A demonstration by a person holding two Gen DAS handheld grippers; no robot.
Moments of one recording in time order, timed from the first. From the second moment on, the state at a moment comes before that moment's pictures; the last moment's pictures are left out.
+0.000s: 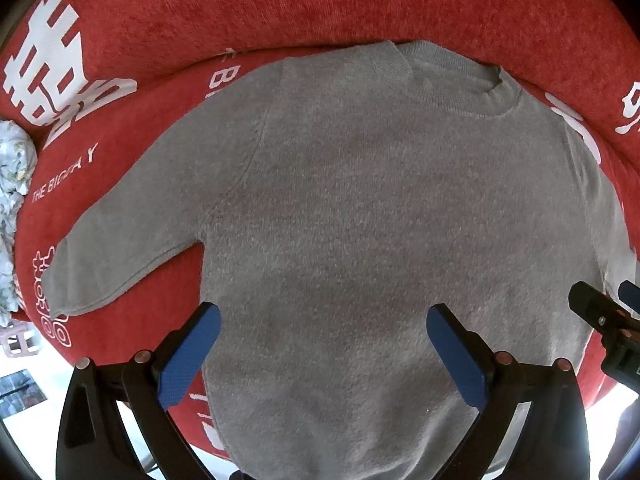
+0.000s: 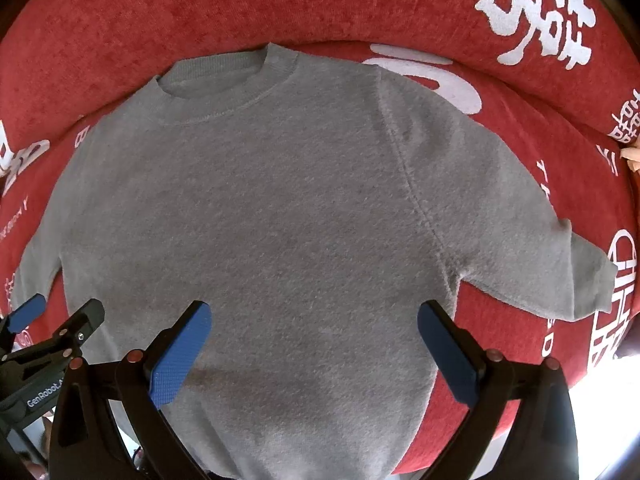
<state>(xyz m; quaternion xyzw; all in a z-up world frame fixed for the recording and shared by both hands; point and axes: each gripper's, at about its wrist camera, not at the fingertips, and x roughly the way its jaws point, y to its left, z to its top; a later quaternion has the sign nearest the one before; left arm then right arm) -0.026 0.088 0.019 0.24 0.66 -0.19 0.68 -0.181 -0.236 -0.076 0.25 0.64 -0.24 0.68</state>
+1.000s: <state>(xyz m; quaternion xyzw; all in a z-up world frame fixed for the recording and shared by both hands) -0.024 0.113 -0.011 0.19 0.68 -0.17 0.69 -0.143 -0.170 -0.077 0.23 0.65 -0.21 0.70</state>
